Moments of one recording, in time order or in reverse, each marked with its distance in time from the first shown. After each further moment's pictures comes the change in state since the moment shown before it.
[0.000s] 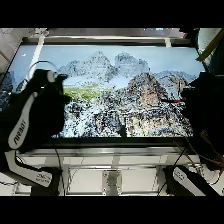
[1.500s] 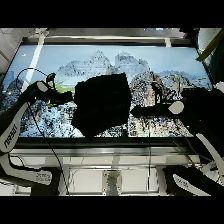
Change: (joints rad) left arm 0.177 0.062 -0.274 -0.405 0.486 -0.092; right arm 0.640 -0.064 -0.642 0.146 -0.655 -0.004
